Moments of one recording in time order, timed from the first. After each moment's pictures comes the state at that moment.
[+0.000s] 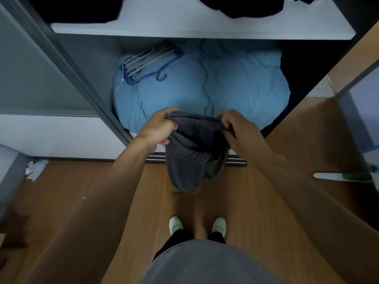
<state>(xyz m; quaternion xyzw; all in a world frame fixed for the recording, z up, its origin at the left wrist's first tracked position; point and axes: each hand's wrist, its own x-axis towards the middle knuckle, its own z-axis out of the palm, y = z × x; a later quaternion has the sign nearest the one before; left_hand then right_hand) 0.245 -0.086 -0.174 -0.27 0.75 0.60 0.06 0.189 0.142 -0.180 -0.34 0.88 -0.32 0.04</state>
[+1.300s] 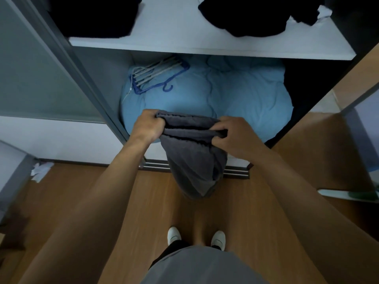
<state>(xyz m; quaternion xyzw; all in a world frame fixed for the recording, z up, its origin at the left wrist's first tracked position) 0.236 -0.120 -0.168 -0.31 0.82 0.47 -0.04 0.172 0.119 -0.153 -0.36 0.87 -0.34 0.09</state>
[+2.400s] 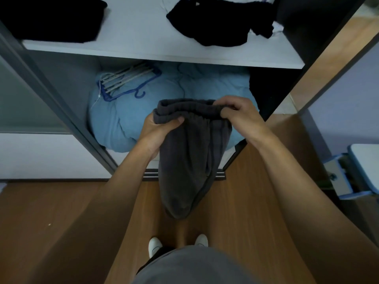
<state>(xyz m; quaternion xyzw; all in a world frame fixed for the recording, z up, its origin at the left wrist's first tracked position) 0.215 -0.050 -0.173 -0.15 0.58 0.80 -0.09 0.142 0.159 -0.106 -0.19 0.82 -0.53 0.12</state>
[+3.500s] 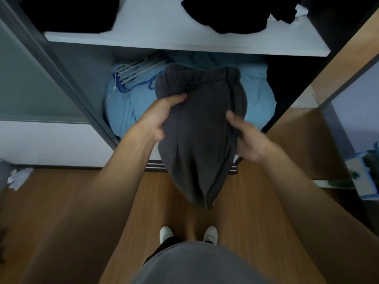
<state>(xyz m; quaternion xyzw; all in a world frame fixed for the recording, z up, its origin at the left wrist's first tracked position) 0.215 -0.069 -0.137 -0.24 0.53 0.81 0.07 0.179 0.158 -0.141 0.00 0.52 -0.75 0.41</state>
